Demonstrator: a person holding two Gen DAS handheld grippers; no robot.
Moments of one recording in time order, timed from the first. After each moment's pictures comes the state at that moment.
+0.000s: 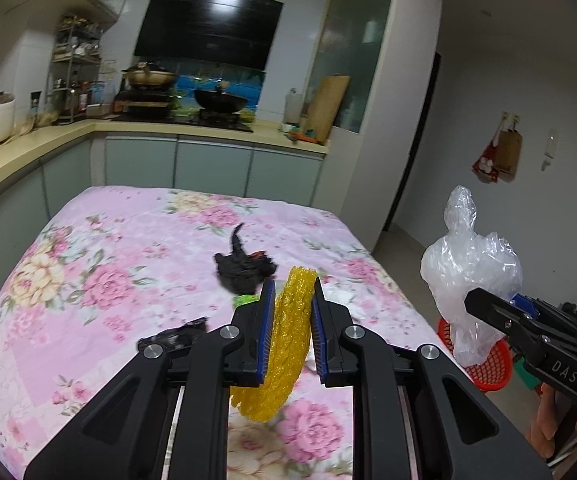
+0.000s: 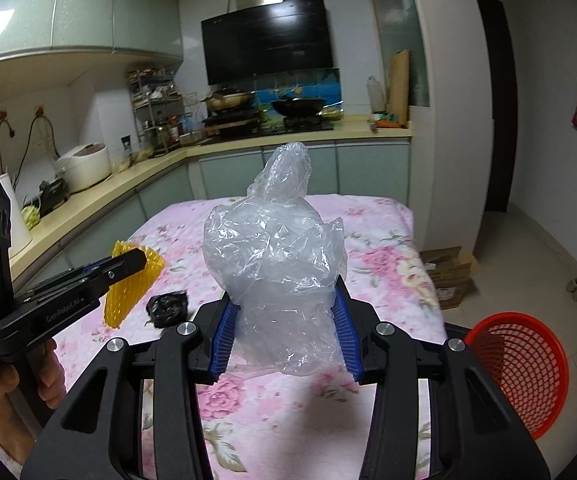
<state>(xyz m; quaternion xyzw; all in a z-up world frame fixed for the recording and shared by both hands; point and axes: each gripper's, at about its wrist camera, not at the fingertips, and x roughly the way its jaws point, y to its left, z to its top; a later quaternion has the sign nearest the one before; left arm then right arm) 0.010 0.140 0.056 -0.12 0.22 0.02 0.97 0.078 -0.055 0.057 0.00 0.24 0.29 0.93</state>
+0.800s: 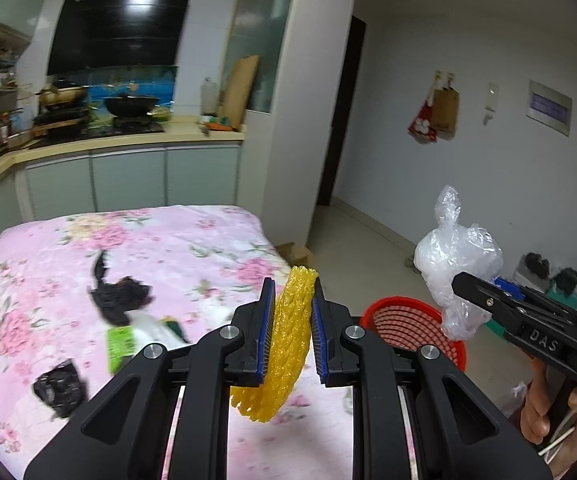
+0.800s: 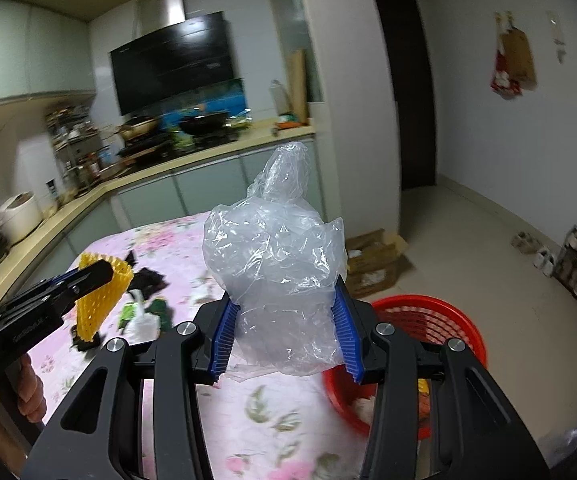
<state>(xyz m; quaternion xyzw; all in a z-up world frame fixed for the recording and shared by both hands) 0.074 0.021 0.073 -0.06 0.24 -0.10 0.96 0.110 -0.174 0.057 0.06 0.26 0.15 0.95</state>
